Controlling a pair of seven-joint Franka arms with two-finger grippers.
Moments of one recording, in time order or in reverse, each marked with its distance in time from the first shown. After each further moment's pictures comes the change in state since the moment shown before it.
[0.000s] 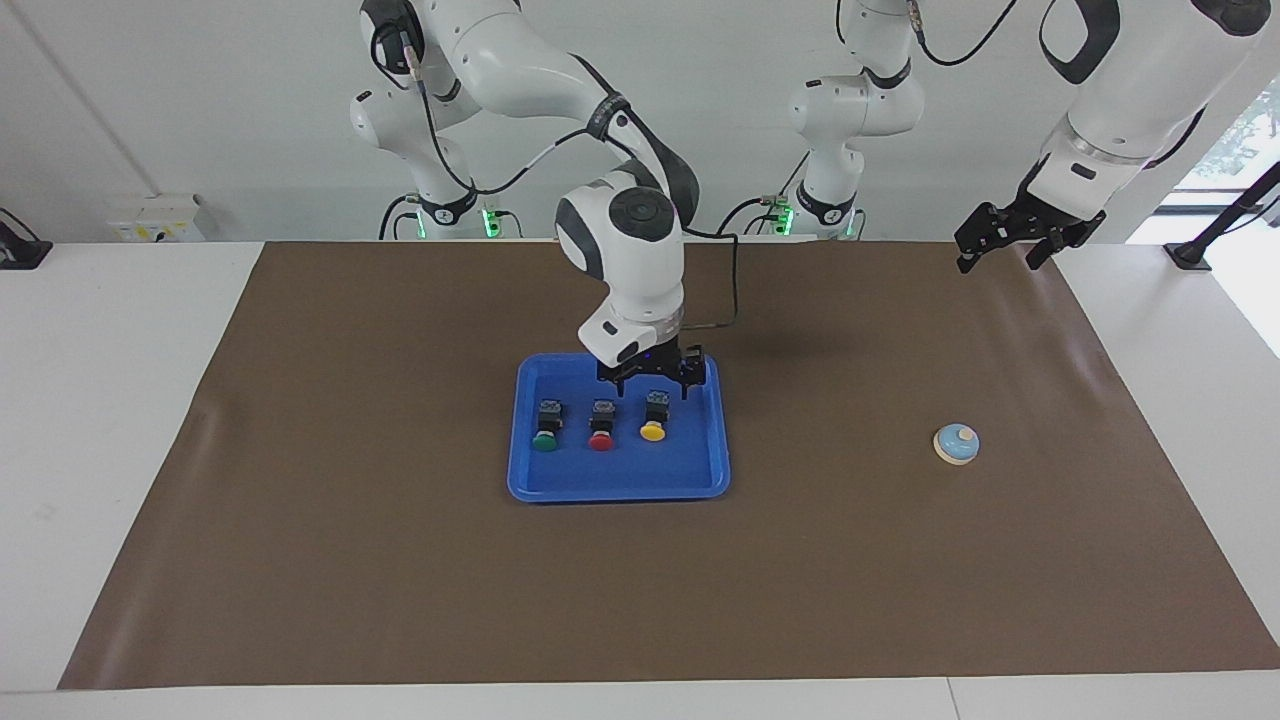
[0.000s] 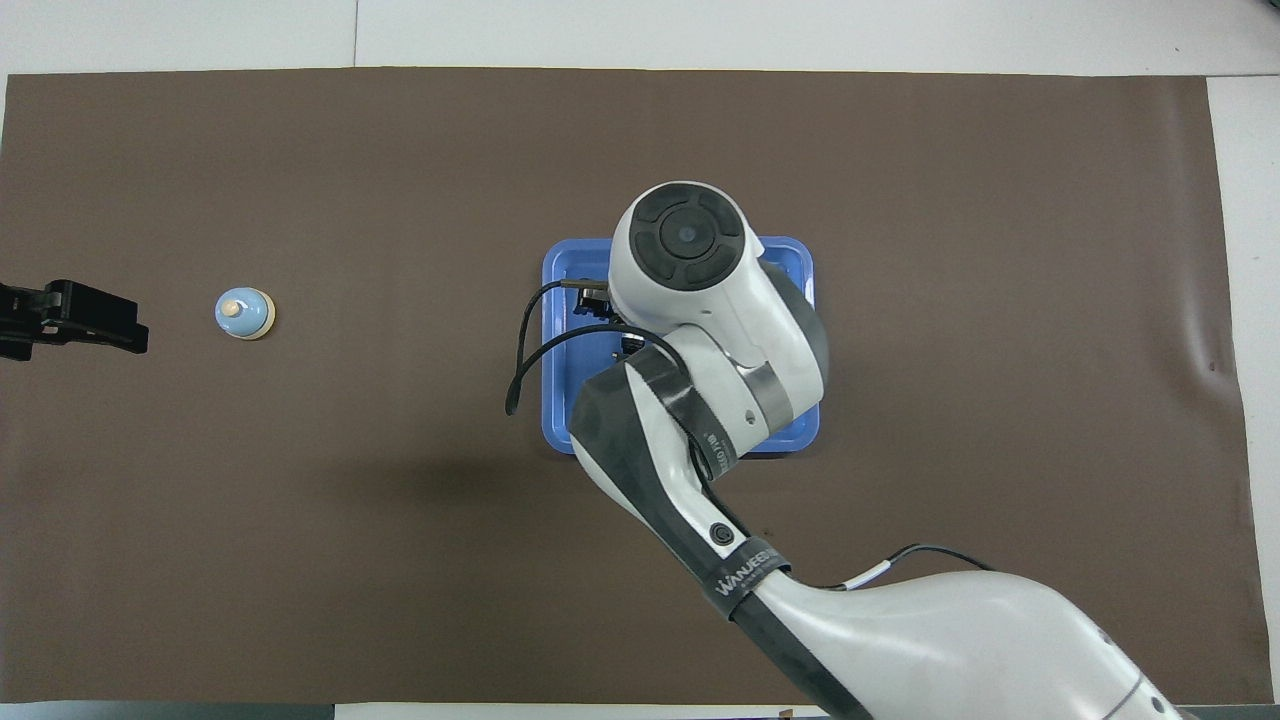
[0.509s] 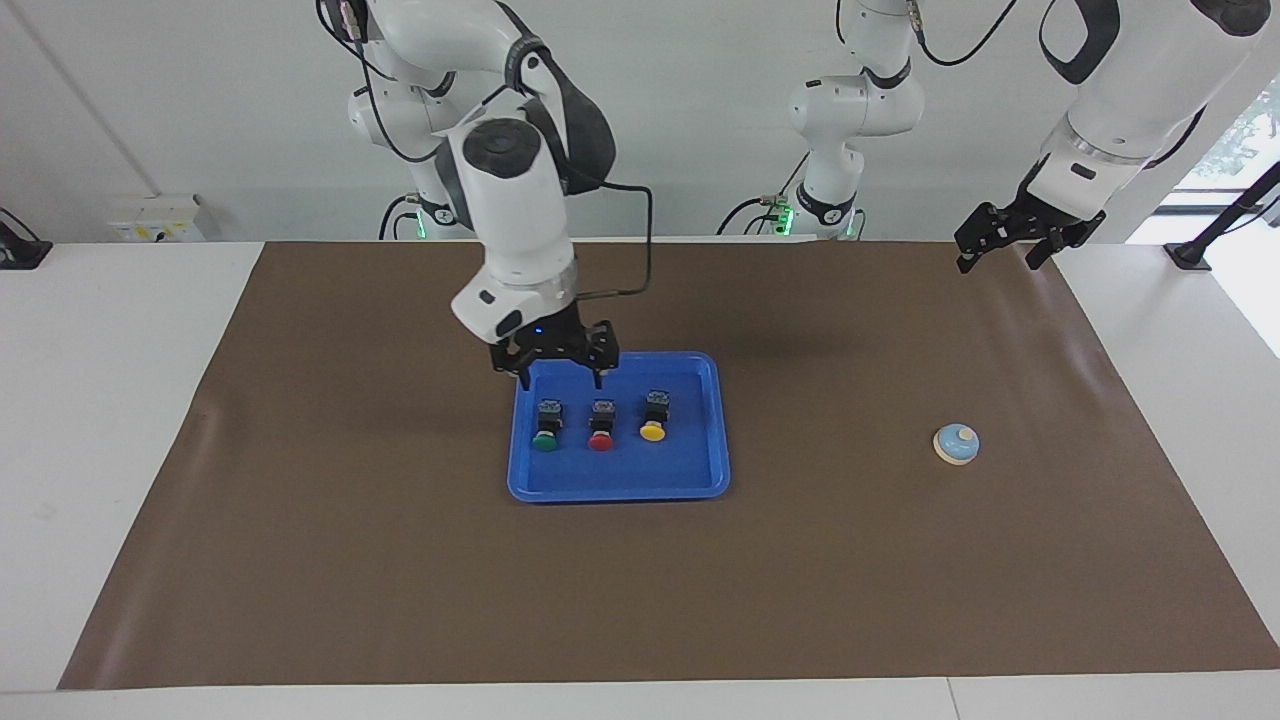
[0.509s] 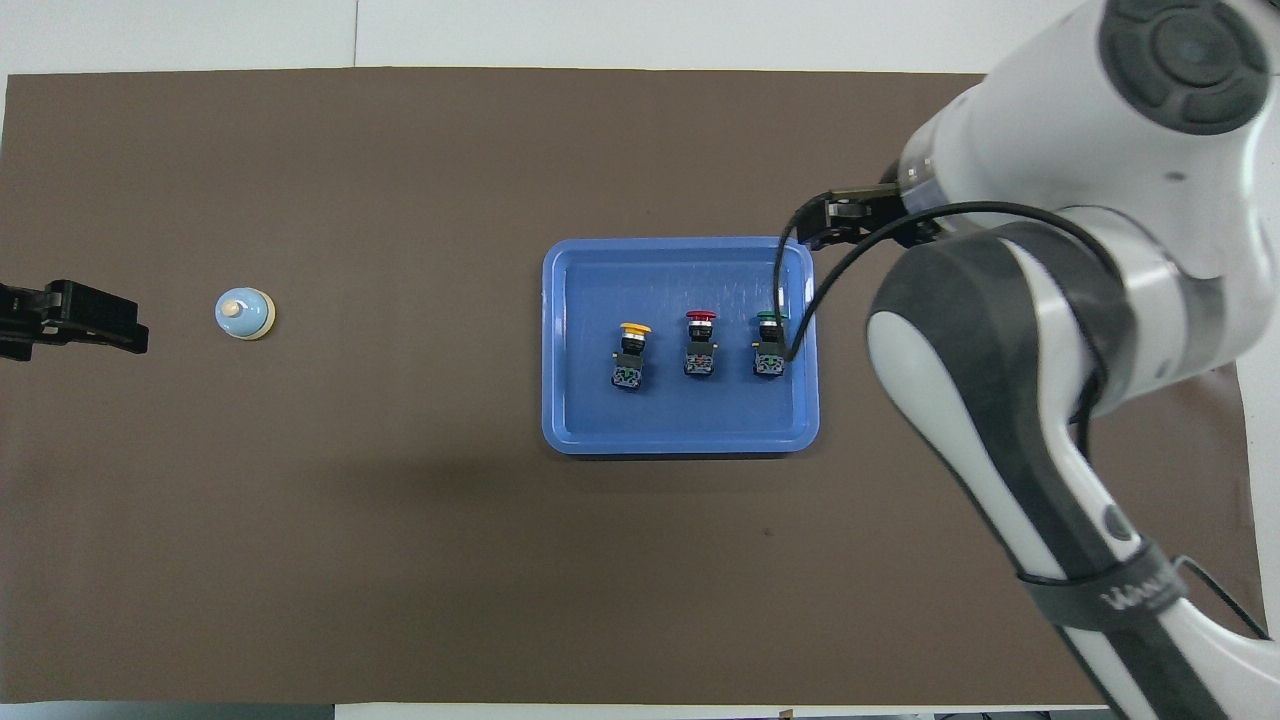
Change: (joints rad) left arm 0.000 0.000 0.000 0.000 0.000 0.000 0.000; right arm -0.286 -0.236 -0.005 0.004 -0.002 -0.244 -0.462
